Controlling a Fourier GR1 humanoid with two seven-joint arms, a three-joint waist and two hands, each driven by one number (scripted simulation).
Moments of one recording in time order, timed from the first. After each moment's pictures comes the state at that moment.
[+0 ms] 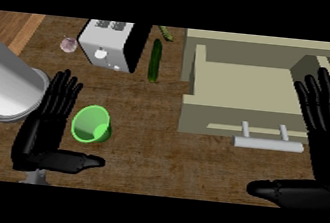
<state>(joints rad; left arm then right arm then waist) 0.02 0.04 0.01 -1.72 0.14 -0.08 -0.12 -0.07 -0.08 -0.04 -2.04 -0.12 0.10 0.10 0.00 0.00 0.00</state>
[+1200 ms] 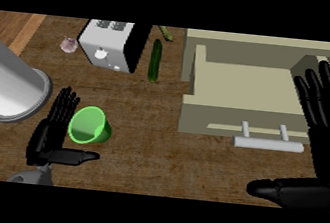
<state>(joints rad) -0.06 0.10 0.14 -1.19 0.11 -0.18 -0.47 -0.12 -0.08 -0.04 -2.07 -0.13 0.10 0.16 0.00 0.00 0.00</state>
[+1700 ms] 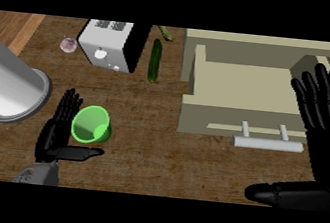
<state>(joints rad) -0.14 0.10 0.16 -0.98 0.09 -0.16 -0.59 -0.10 -0.07 -0.03 -2.08 -0.13 0.11 0.16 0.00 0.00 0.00</state>
